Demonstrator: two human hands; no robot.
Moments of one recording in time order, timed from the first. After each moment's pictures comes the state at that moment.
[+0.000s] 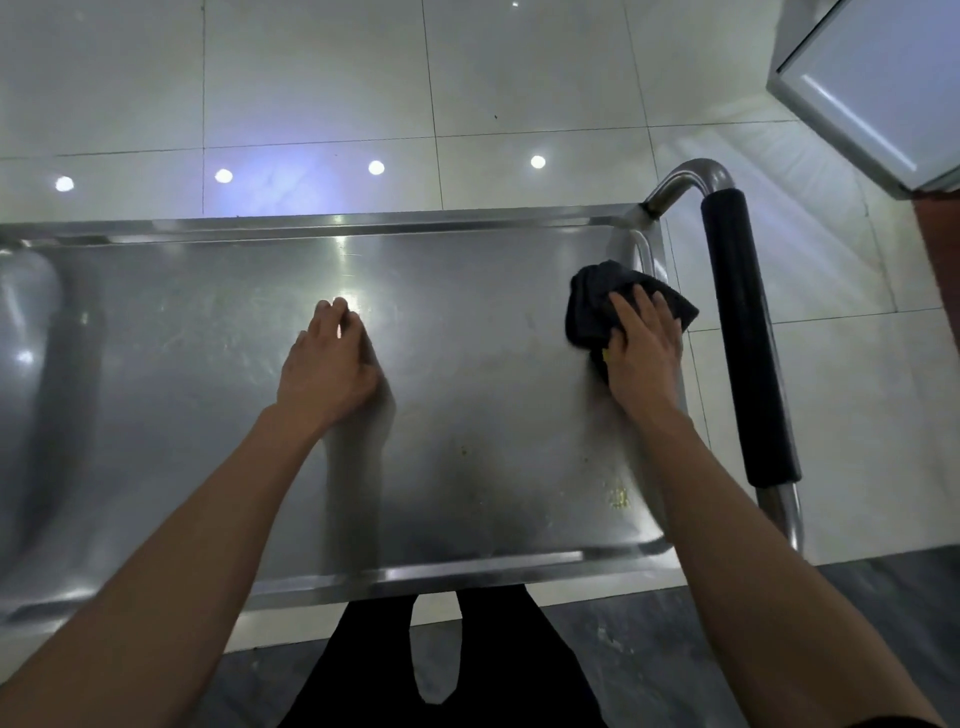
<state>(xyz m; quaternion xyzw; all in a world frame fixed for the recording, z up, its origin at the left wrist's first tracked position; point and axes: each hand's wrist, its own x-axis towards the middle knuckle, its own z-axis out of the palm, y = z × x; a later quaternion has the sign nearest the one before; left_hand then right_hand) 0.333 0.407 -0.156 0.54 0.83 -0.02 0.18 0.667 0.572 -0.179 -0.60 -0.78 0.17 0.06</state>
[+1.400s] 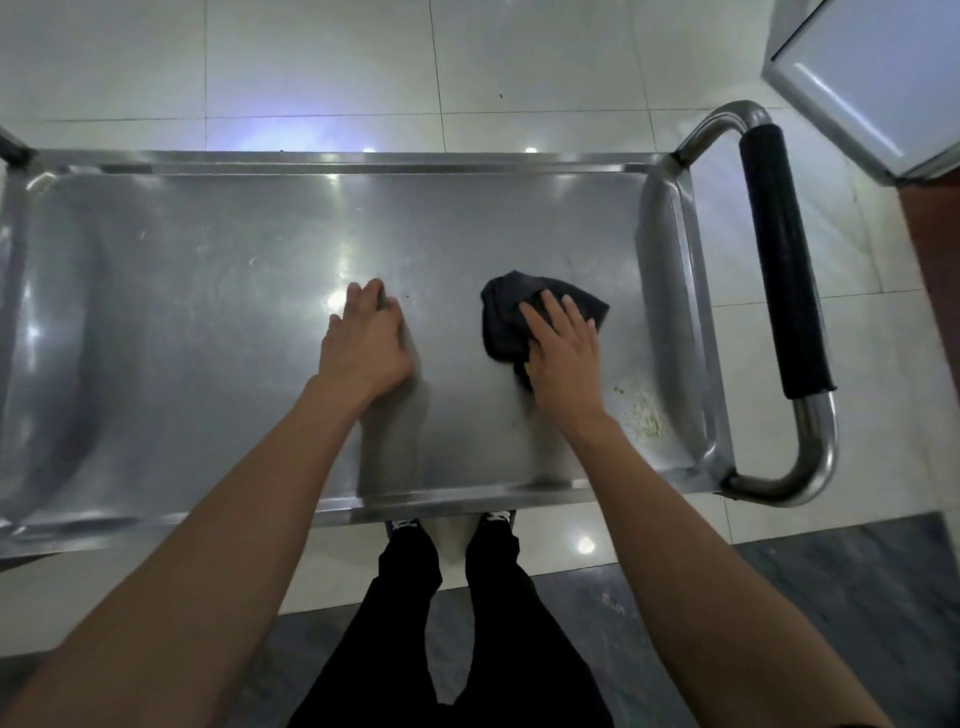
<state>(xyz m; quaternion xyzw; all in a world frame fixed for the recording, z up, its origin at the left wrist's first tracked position) 0.357 0.351 -0.148 0.51 0.82 0.00 0.24 0.593 0.435 -0.191 -0.51 -0.84 0.19 0.05</state>
